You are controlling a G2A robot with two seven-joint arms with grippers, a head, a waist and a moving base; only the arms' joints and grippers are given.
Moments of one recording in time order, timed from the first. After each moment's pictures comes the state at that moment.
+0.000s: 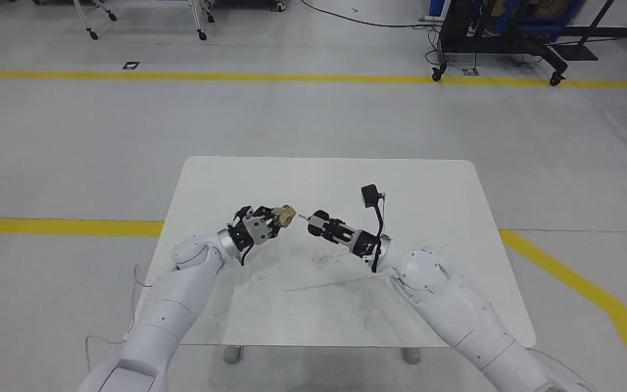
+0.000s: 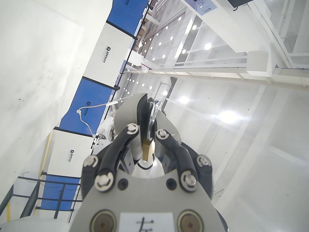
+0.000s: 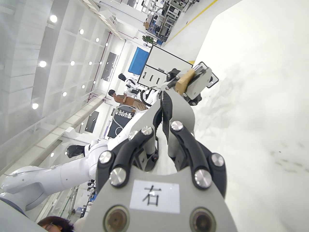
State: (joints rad) left arm 0.95 -1.32 -1.11 -0.75 -0.86 0.06 -1.04; right arm -1.16 -1.17 0.89 -1.40 0.16 -0.34 0.41
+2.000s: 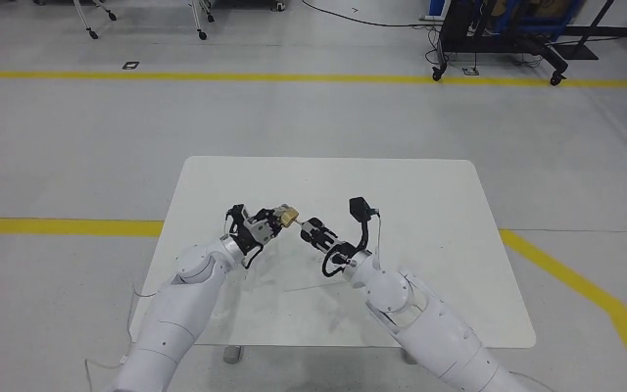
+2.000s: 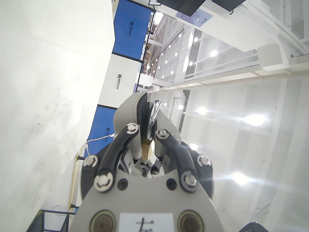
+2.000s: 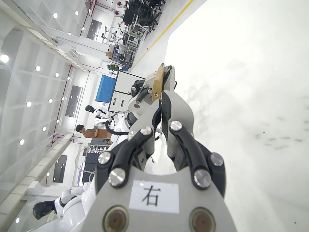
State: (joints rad) left arm 1.11 -1.29 -1.17 -1.04 -0.66 -0.07 -0.77; right arm -1.27 -1.25 0.86 -1.60 -0.04 0.11 0.12
